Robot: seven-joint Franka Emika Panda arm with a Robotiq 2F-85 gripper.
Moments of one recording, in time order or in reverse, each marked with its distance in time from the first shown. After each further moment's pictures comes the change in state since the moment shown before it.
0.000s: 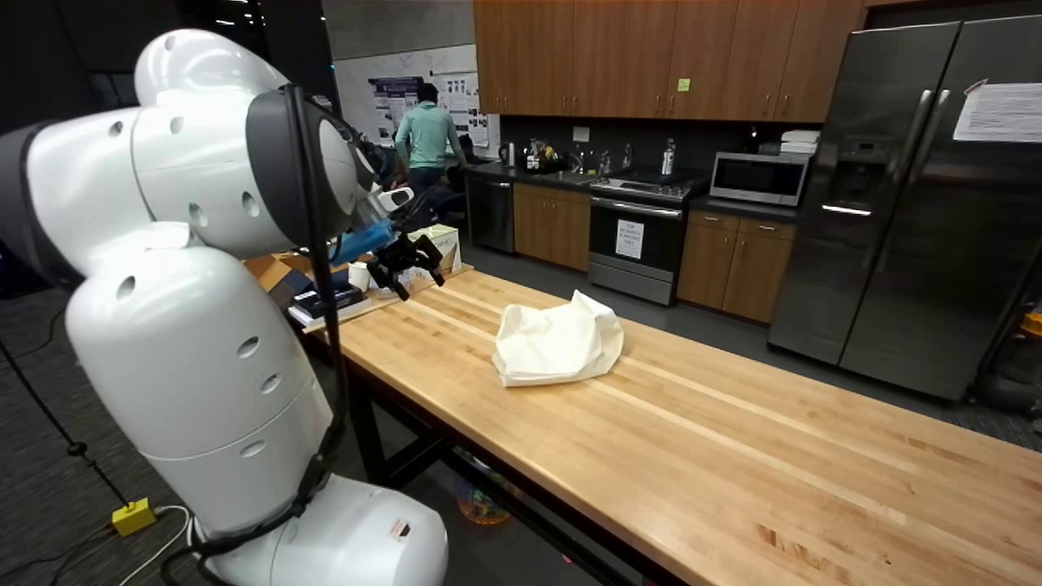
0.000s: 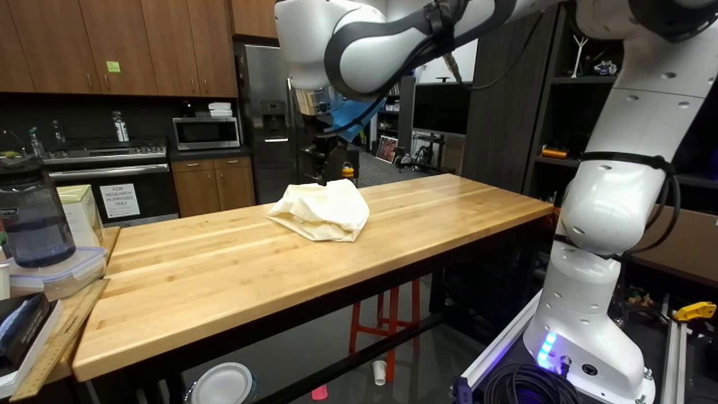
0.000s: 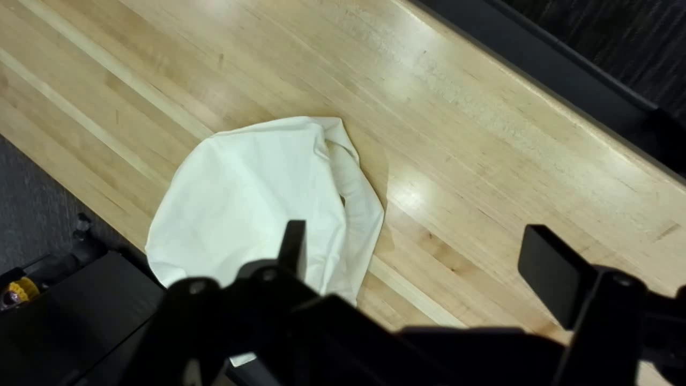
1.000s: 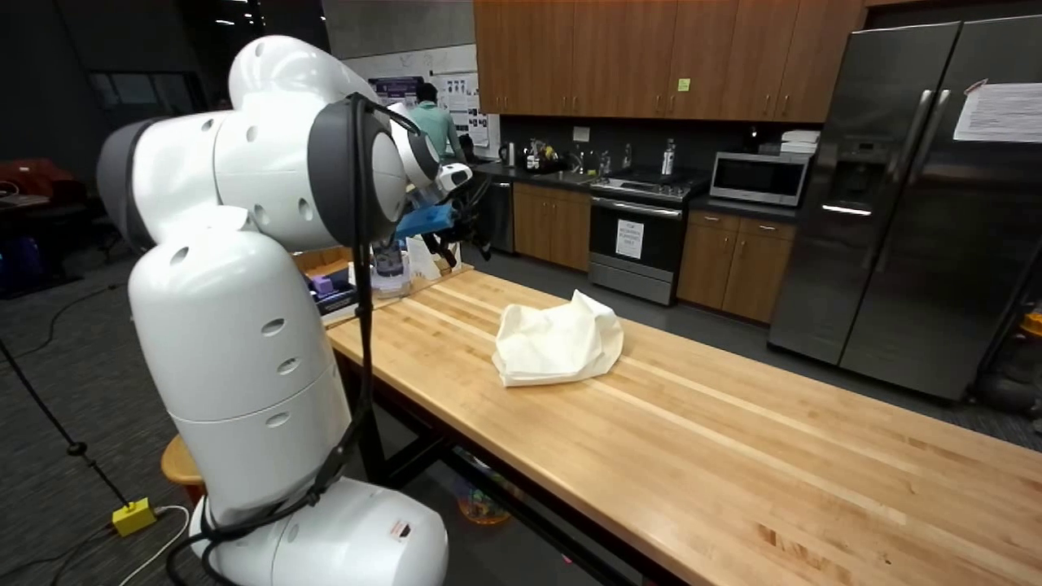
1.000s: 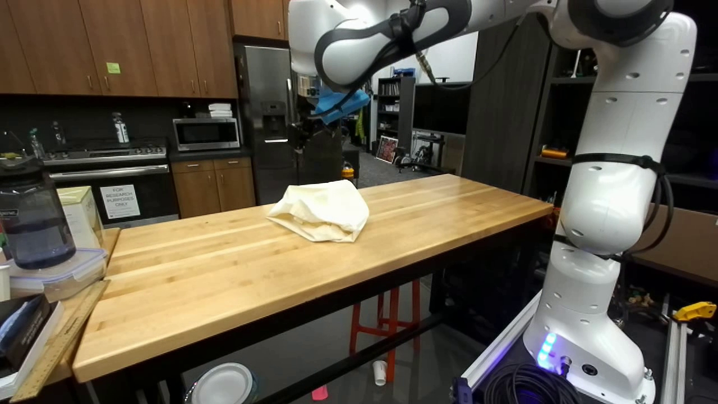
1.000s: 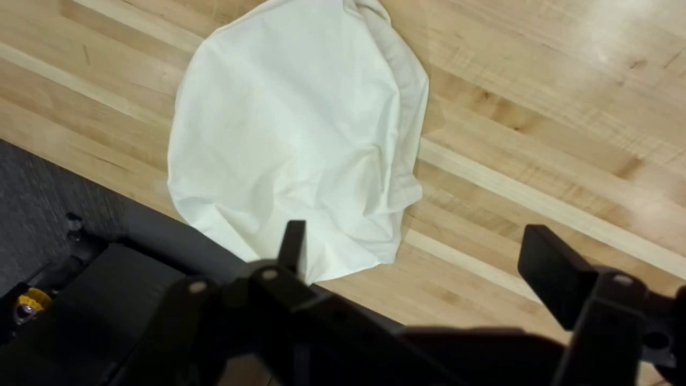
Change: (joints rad) arm -0.012 0.120 -0.185 0.150 -0.003 0.191 0.001
